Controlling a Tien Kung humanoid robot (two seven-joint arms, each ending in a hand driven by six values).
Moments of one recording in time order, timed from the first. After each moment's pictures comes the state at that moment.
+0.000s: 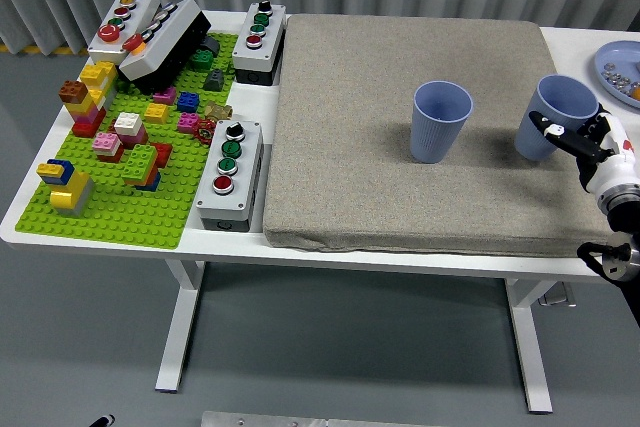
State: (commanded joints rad) left arm -0.13 0.13 -0.84 -0.18 0.97 -0.15 0.09; right arm 0.46 -0.24 1.10 1.03 -0.77 -0.32 0.08
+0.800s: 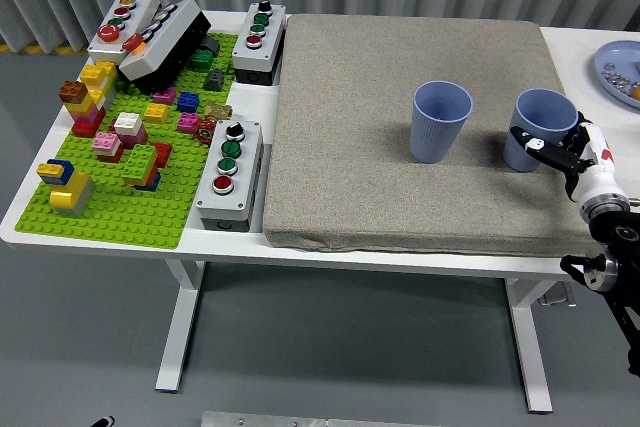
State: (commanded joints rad) left arm -0.13 0.14 -0.82 -0.18 0.96 -0.15 0.09; right arm 0.48 -0.22 1.03 0.99 -0.80 -0.35 0.12
